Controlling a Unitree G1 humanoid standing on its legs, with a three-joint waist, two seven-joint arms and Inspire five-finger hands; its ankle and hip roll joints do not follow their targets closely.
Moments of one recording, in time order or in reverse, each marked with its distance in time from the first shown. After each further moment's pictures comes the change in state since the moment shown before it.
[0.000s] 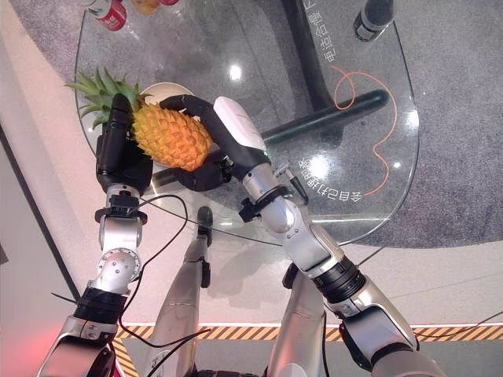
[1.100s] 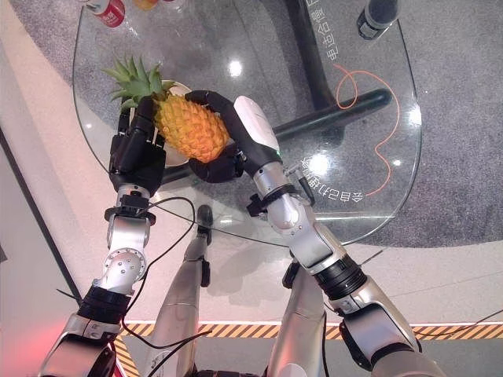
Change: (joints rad) left arm -0.012 0.001 -0.067 -0.002 -0.002 0.028 0.013; right arm 0.000 0.000 -0.031 0.087 0.000 0.017 -0.071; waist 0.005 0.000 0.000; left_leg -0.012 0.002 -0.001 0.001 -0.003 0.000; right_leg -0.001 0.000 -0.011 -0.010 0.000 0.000
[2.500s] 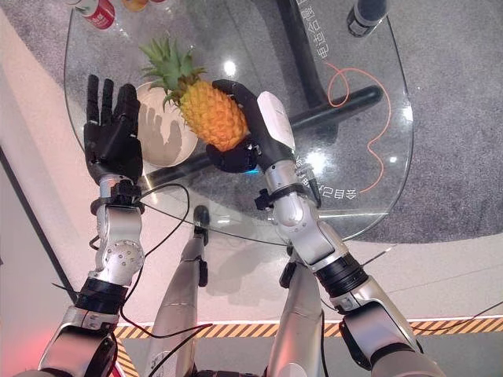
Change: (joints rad) left arm -0.045 0.005 0.036 0.029 0.179 -0.040 0.116; right arm -0.001 0.002 -0.046 0.077 -0.002 0.000 -0.126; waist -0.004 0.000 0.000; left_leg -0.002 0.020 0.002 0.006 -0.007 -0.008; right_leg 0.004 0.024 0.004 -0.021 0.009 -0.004
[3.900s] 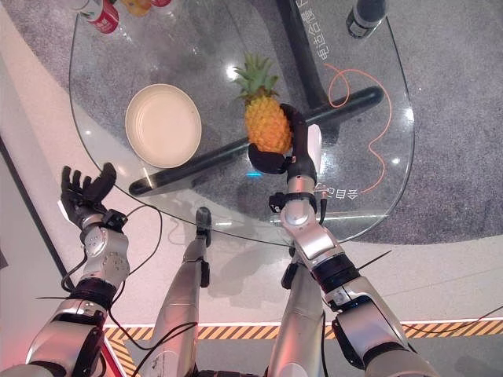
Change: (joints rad) left arm -0.056 0.079 0.097 0.584 0.237 -0.127 0.376; right arm -0.002 0.034 -0.036 0.239 0.265 0.027 -0.260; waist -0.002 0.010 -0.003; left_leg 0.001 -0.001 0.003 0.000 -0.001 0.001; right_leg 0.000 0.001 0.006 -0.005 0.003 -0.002
